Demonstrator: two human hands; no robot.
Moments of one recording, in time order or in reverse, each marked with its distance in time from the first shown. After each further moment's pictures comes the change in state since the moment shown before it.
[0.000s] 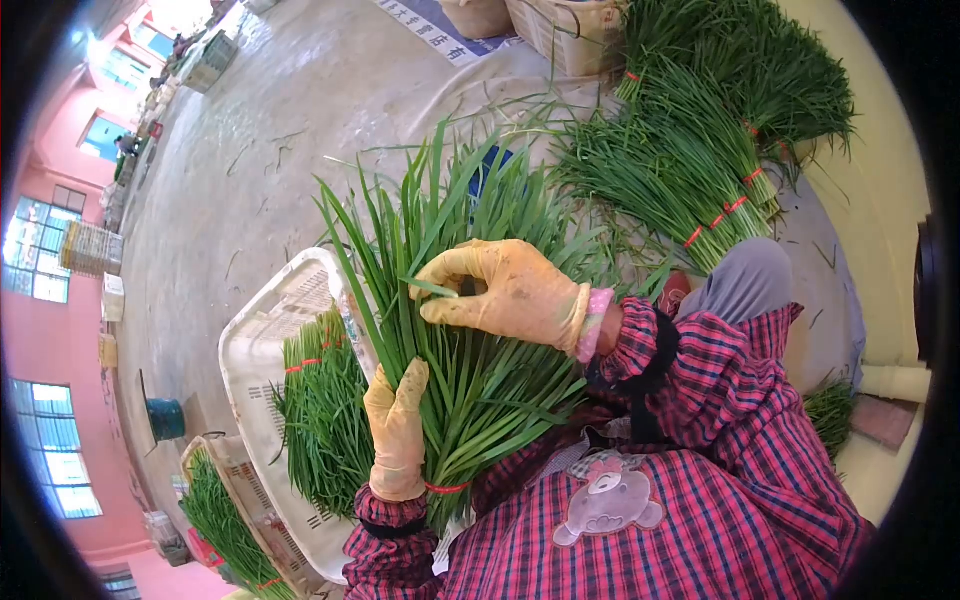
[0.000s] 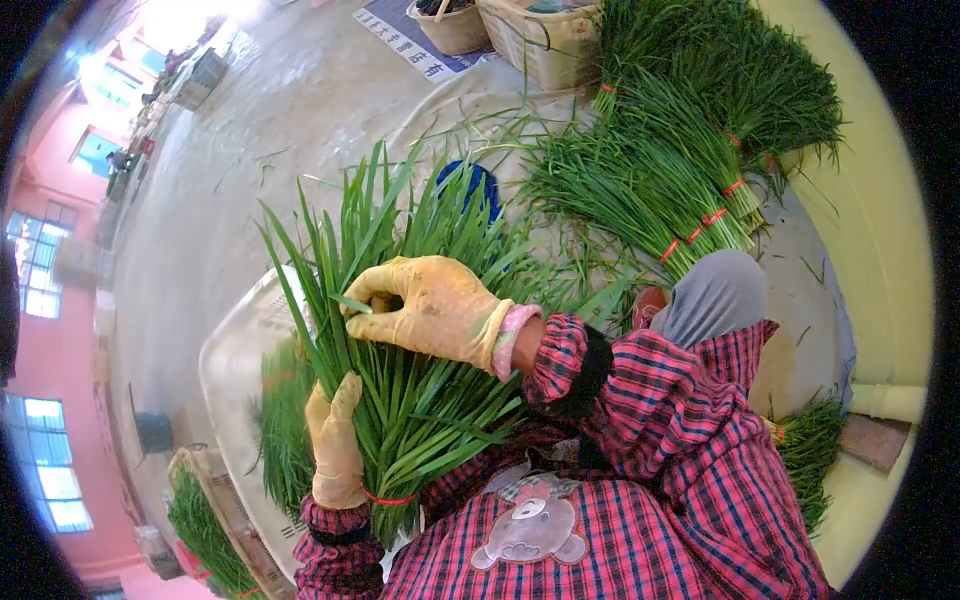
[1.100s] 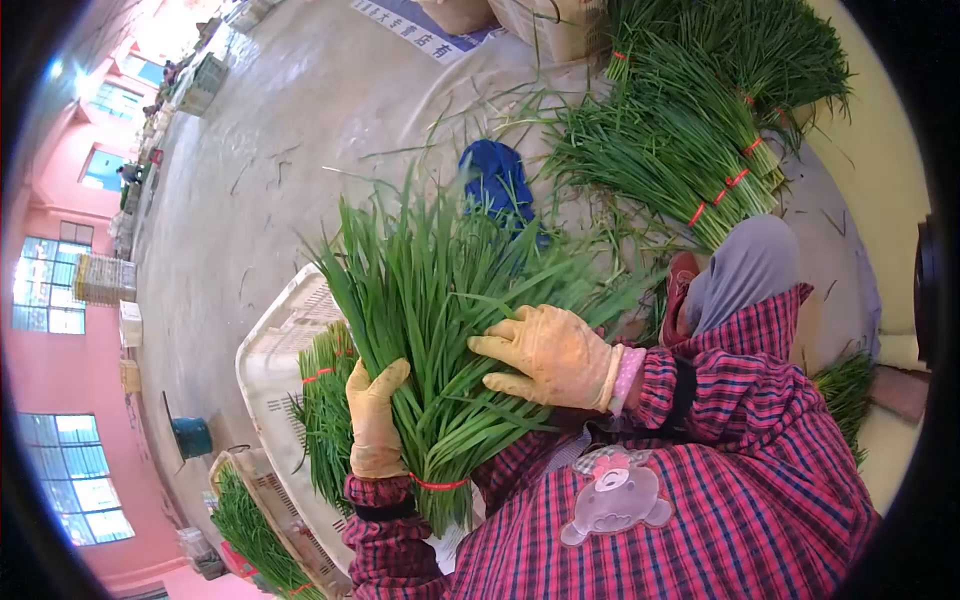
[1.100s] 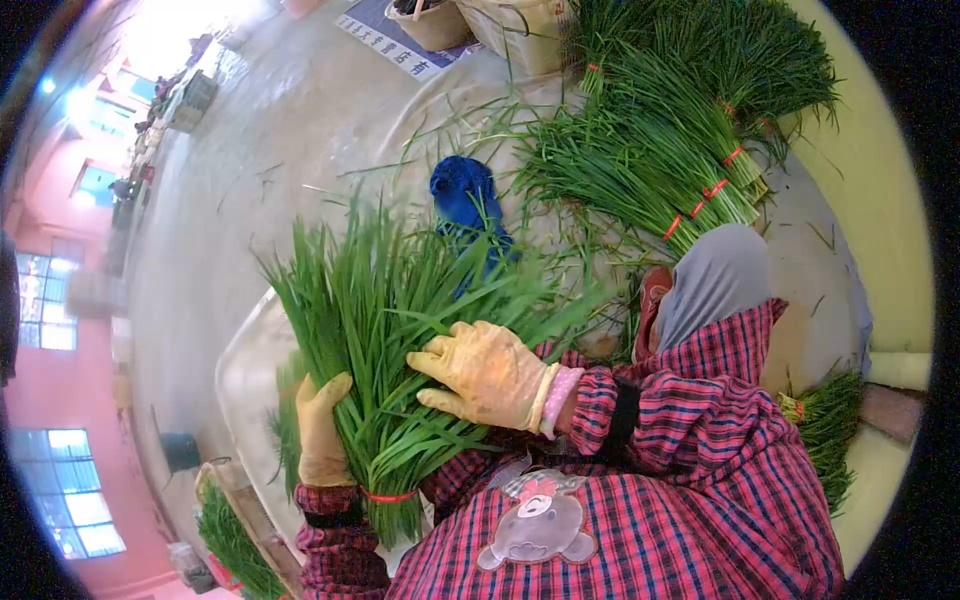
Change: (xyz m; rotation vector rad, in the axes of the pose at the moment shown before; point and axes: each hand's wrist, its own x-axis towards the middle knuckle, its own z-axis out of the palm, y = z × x) left_hand 0.022 0.021 0.003 0.100 -0.001 -0.123; right_hand -0.083 0.022 0.002 -0.634 -0.072 -0.207
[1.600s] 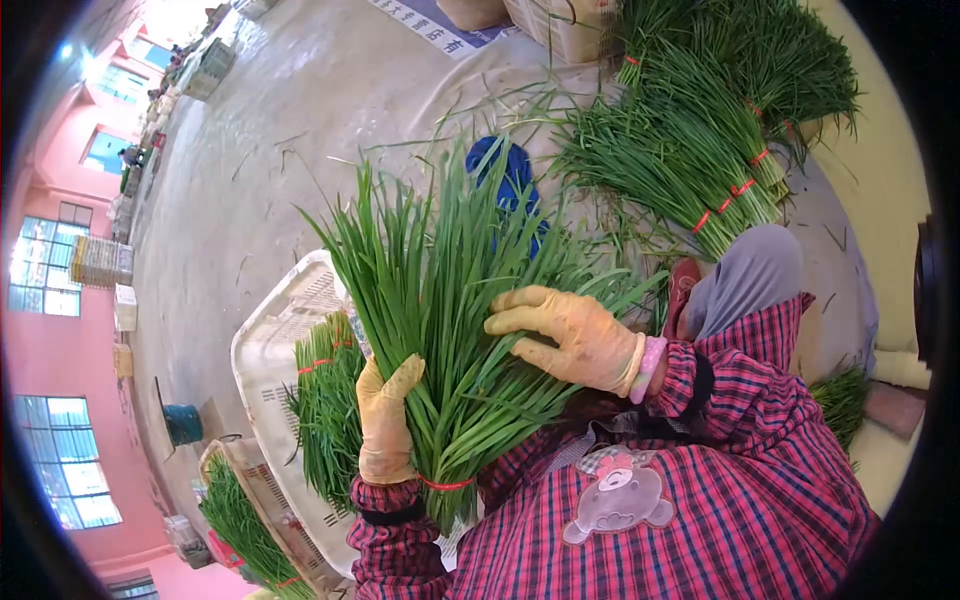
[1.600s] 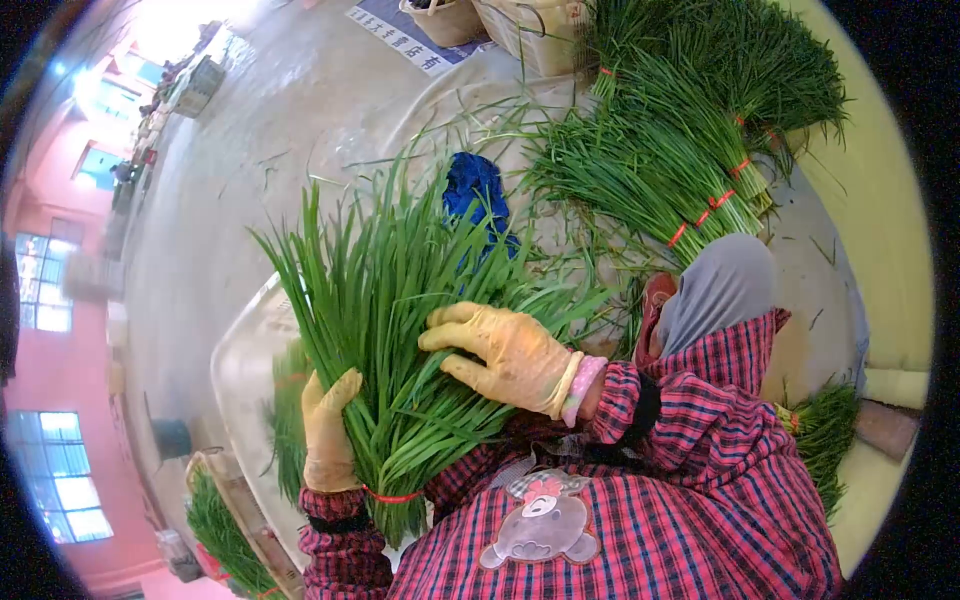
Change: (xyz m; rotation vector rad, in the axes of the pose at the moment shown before) left_hand -0.008 -0.007 -0.002 -0.138 -0.012 0.006; right_hand 0.001 0.013 -0.008 0.393 0.051 0.113
